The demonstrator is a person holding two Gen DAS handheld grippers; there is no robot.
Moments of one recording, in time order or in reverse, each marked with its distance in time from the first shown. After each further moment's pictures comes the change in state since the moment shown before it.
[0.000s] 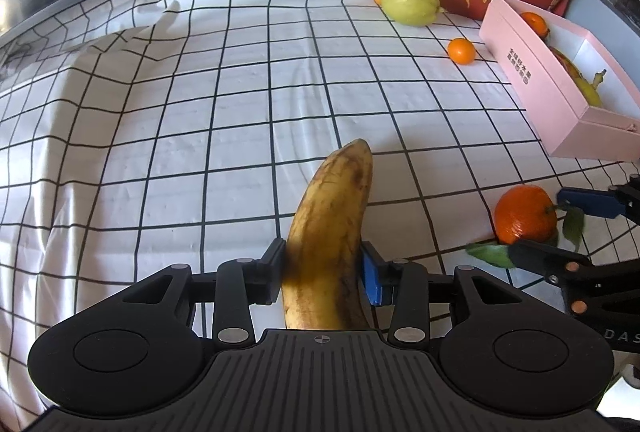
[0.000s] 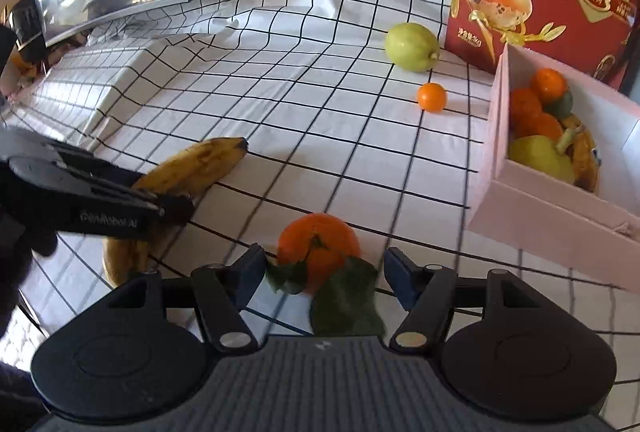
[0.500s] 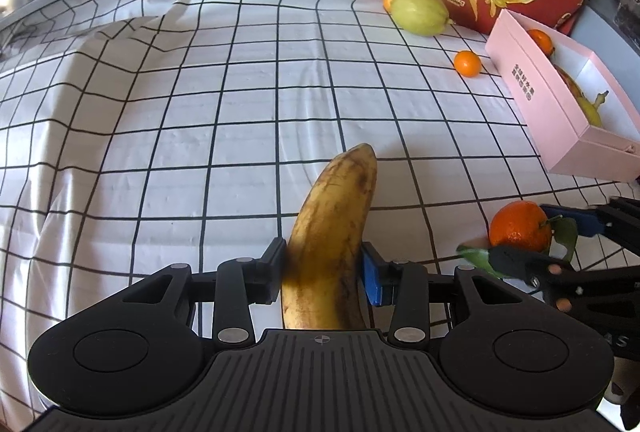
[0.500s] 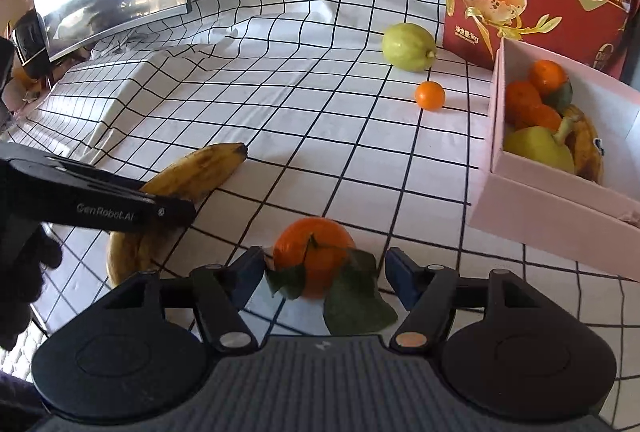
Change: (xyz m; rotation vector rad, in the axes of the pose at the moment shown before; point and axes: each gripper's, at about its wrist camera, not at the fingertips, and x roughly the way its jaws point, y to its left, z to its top) left arm -0.002 0.003 0.000 -0.065 -0.005 -0.013; right arm 0.007 -0.003 0.002 0.052 -0.017 0.062
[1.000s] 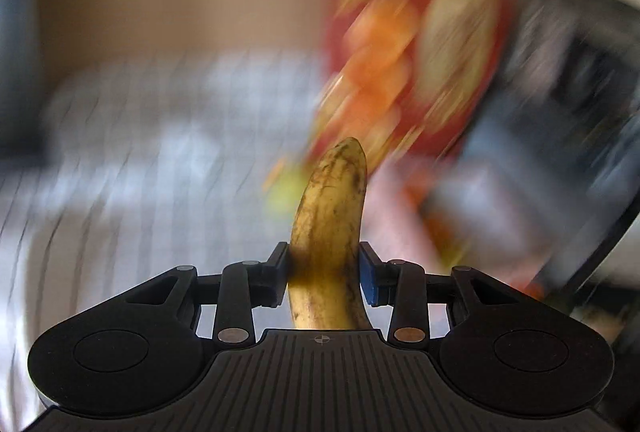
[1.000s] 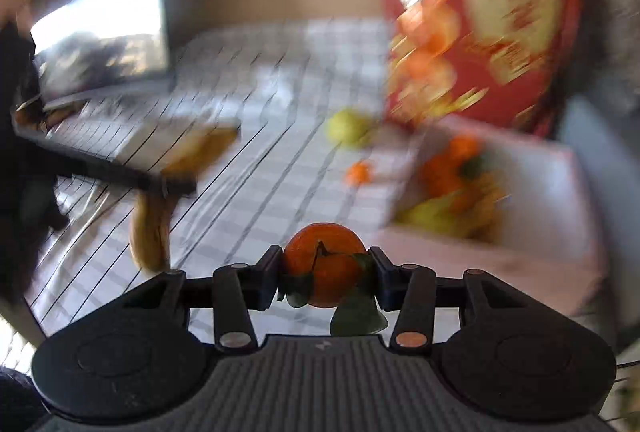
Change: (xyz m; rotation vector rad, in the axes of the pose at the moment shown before) left arm -0.111 -0.076 0.106 0.139 -0.374 -0.238; right arm -0.117 -0.052 0.007 0.027 -0.236 -0.132
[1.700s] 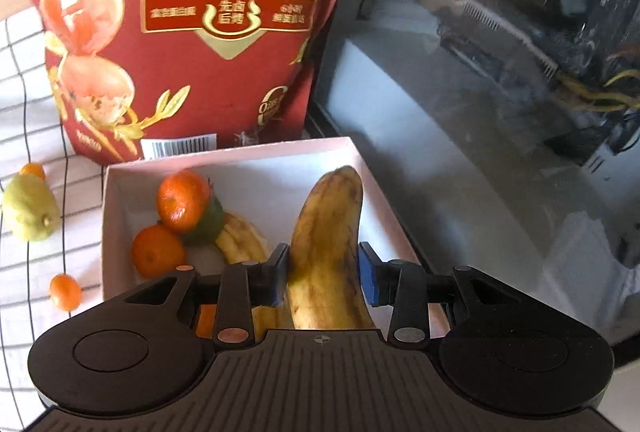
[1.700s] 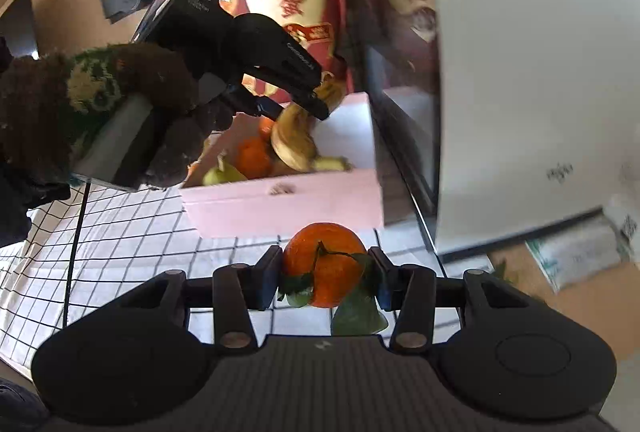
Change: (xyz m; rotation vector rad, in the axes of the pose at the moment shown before) left arm 0.234 -0.178 0.004 0.061 0.285 -0.113; right arm -0.044 -0.108 -0.101 0.304 -0.041 -0.173
